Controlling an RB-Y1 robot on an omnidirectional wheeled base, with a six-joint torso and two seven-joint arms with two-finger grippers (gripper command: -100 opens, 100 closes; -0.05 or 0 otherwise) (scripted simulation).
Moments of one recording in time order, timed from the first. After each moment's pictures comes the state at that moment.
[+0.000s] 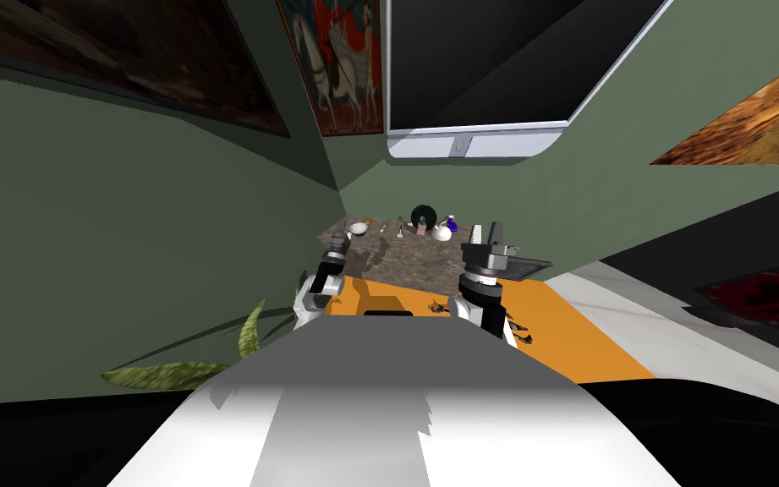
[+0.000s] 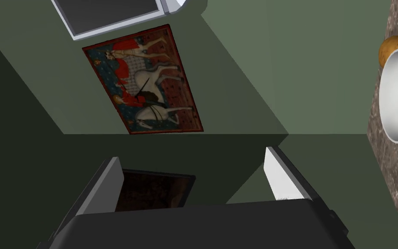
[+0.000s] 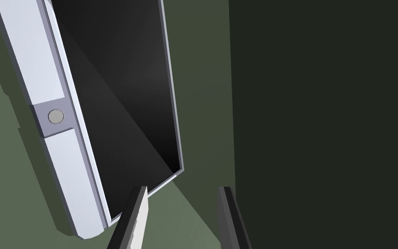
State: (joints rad) left arm 0.17 0.18 -0.06 -2.09 -0.06 -0.09 0.06; right arm 0.48 -0.02 -0.04 -2.37 0.00 -0.56 -0.17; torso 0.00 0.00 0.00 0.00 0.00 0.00
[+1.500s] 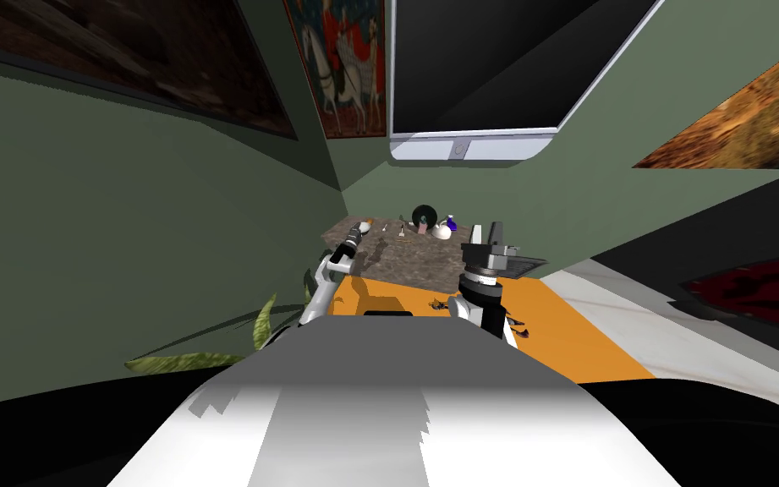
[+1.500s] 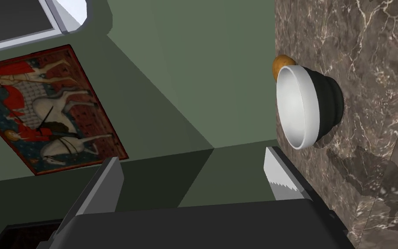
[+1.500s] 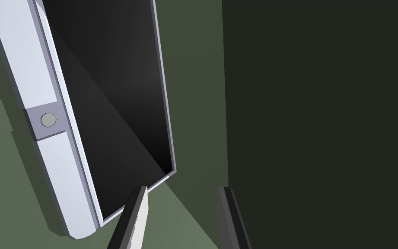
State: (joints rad) left arm -0.17 0.20 -0.07 -1.79 0.00 0.29 0.06; right arm 0.48 -0.02 -0.04 -2.37 0.00 -0.56 -0.17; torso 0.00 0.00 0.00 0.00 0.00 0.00
